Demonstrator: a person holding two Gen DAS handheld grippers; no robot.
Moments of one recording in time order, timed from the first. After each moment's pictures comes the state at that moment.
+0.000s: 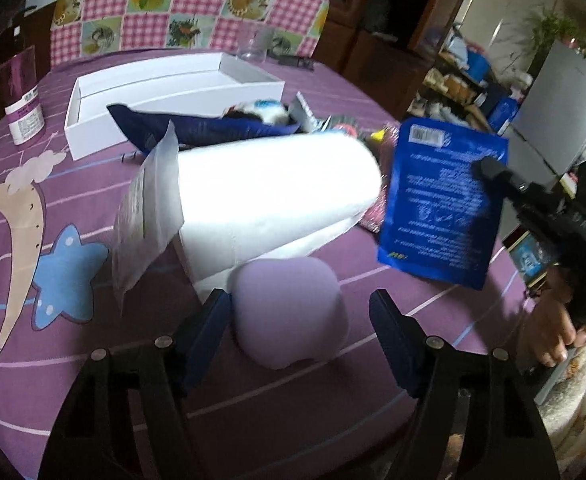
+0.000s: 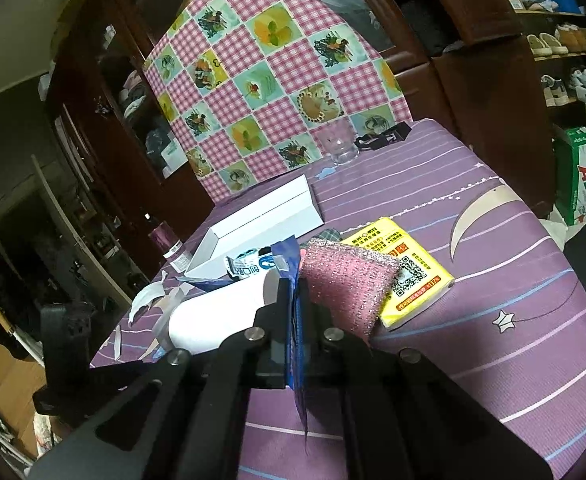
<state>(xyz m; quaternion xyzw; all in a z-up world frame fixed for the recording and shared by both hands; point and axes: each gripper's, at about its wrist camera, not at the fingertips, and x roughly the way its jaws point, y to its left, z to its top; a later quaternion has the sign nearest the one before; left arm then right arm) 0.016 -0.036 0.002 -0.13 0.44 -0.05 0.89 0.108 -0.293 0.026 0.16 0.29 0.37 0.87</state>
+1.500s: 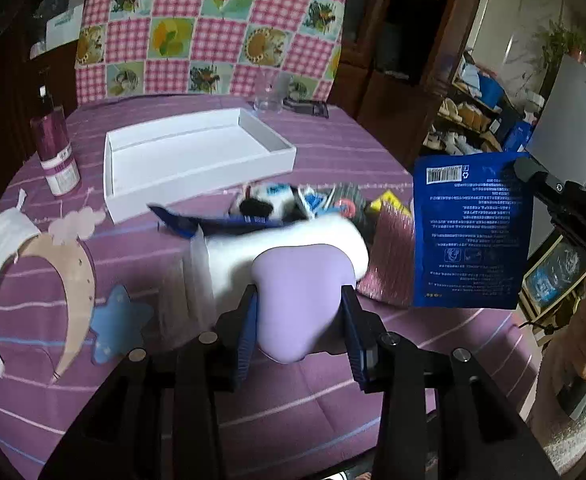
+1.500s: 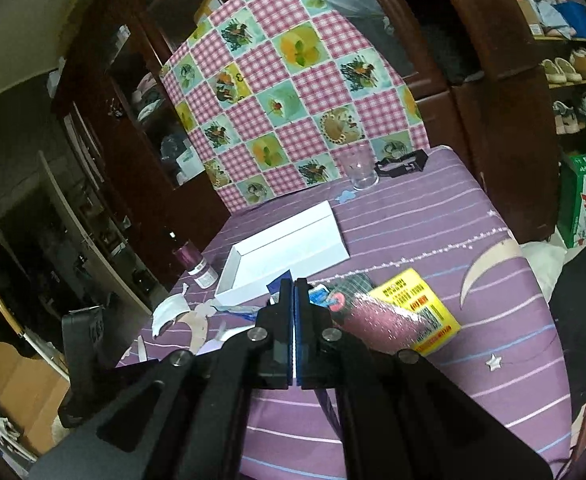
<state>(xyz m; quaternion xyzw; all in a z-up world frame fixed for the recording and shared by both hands) 0.017 -0.035 0.073 -0.11 0.38 0.00 0.92 0.107 -0.283 0.118 0.14 0.28 0.38 0.87</state>
